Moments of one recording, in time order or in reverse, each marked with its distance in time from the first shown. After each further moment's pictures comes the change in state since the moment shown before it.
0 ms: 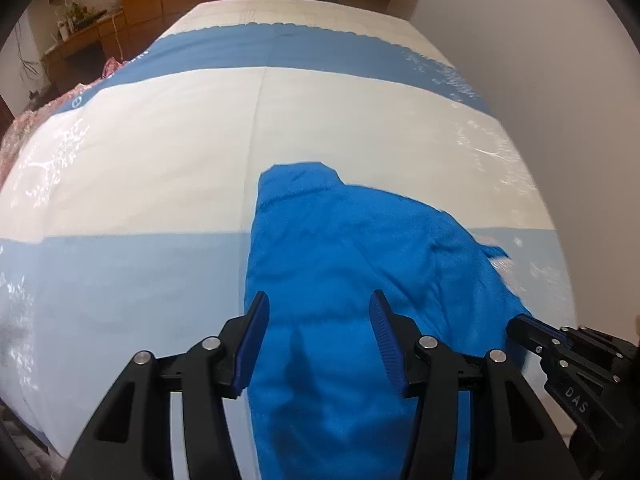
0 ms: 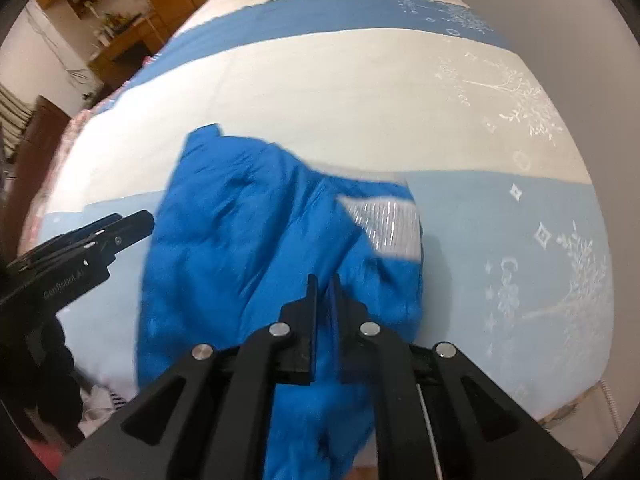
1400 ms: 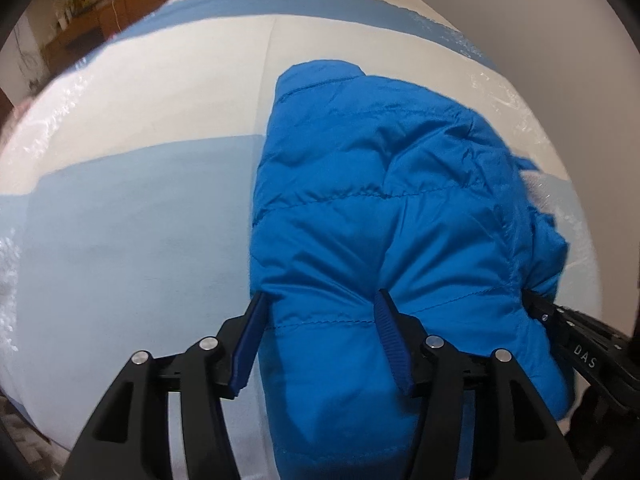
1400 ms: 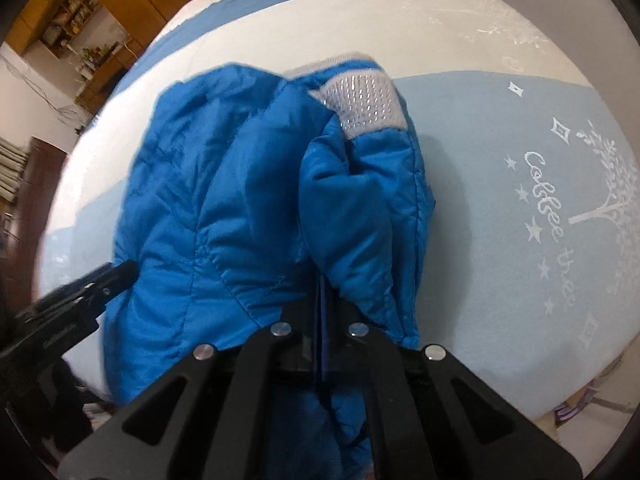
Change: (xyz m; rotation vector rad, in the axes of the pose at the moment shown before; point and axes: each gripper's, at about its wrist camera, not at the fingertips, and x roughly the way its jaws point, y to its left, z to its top) left arm 0.019 0.023 -0.073 -0.007 0.077 -0.035; right arm 0.042 -0.028 -0.062 0.162 -0.002 0.122
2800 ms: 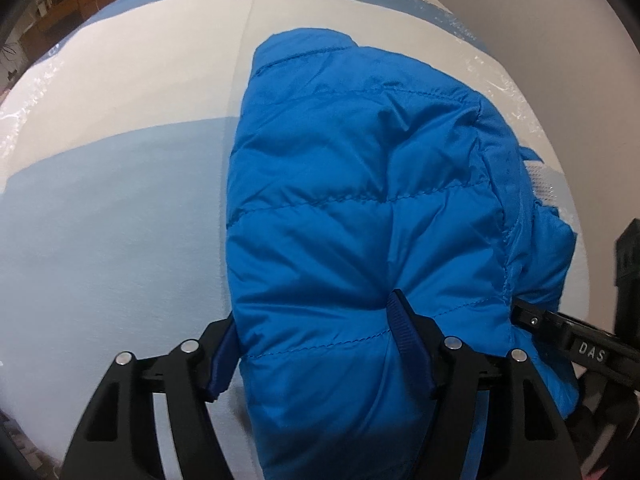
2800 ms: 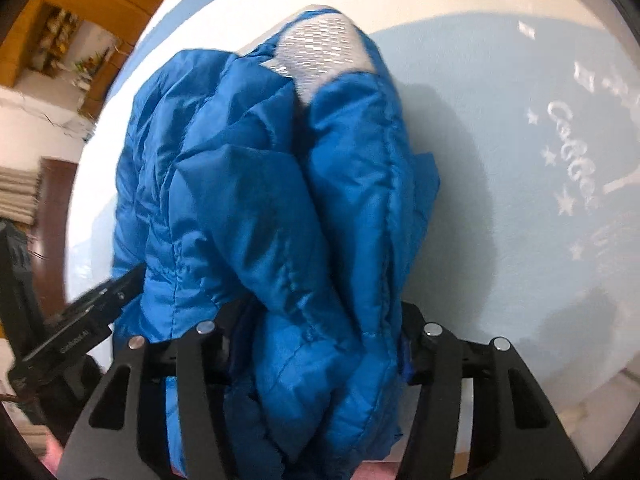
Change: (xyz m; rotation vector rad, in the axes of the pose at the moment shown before) left arm 0.035 -0.009 0.014 0.018 0.076 -0.035; right arm 0.022 -0.016 0.015 0.080 0.137 0.042
